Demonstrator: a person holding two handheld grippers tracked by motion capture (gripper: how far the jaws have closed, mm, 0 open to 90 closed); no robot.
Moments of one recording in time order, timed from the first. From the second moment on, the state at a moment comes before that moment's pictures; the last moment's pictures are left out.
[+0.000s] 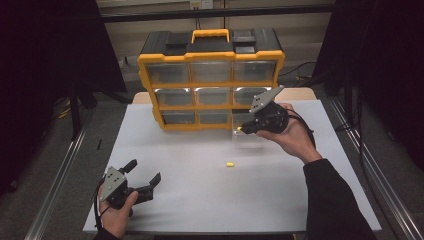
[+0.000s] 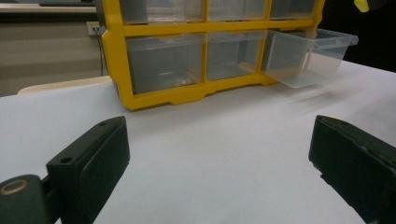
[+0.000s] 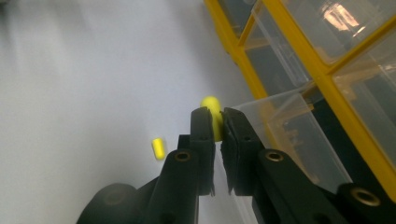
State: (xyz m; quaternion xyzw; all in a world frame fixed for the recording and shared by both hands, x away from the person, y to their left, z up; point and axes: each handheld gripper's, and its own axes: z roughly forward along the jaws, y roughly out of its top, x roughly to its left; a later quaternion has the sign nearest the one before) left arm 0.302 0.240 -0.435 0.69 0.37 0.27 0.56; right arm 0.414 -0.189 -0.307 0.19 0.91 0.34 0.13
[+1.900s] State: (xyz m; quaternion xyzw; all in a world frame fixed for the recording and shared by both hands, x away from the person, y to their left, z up) left arm 0.302 0.242 -0.434 0.69 0.37 0.27 0.56; right arm 0.491 -0.207 -0.341 0.29 0.92 0.24 0.08
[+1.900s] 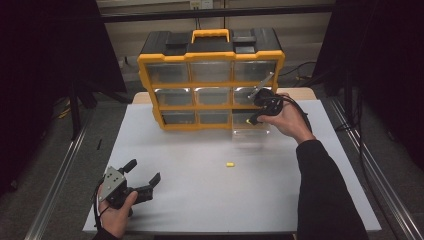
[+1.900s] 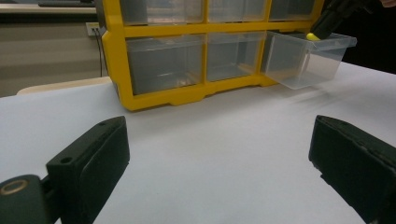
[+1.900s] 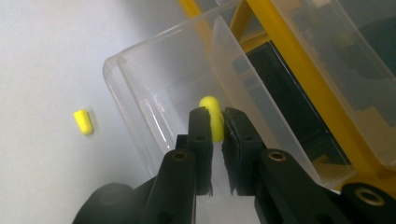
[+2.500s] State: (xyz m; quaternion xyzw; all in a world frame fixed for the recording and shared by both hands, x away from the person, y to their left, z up) left arm 0.302 0.242 -0.435 0.69 0.37 0.27 0.56; right arm 0.489 -0.212 -0.339 0.31 0.91 0.25 0.10
